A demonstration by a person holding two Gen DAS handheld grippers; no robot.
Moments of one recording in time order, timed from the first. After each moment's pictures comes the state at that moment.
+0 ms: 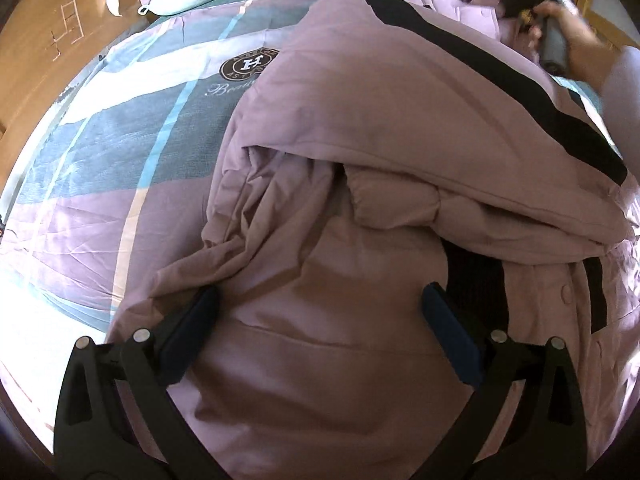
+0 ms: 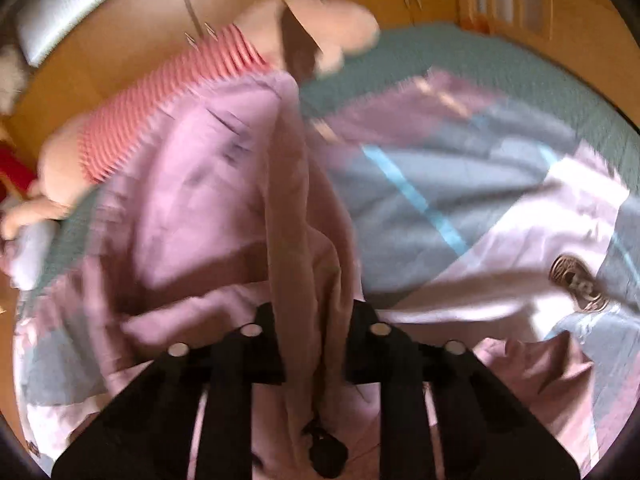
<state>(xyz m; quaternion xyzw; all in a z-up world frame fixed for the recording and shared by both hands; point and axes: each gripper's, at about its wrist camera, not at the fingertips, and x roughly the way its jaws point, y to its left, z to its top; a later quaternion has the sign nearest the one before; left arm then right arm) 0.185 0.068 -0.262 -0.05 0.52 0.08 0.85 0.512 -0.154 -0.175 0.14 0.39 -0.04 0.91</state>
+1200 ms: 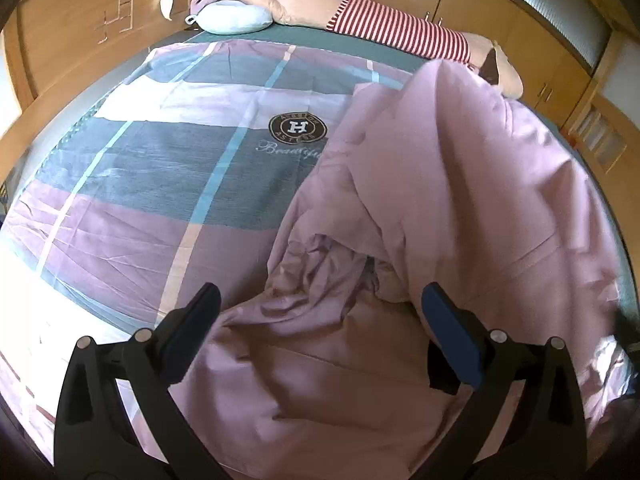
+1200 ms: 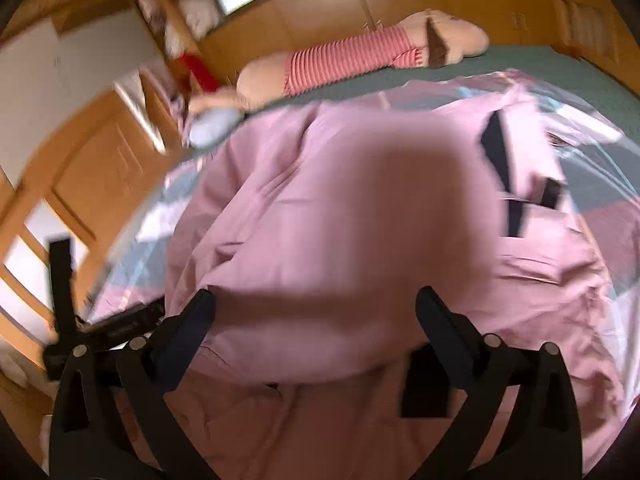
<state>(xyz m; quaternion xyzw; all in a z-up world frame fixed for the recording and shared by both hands) 0.172 0.120 -0.200 -0.15 0.44 0.10 0.88 0.172 -0.096 -0.156 0.09 0.42 0.19 0.88</state>
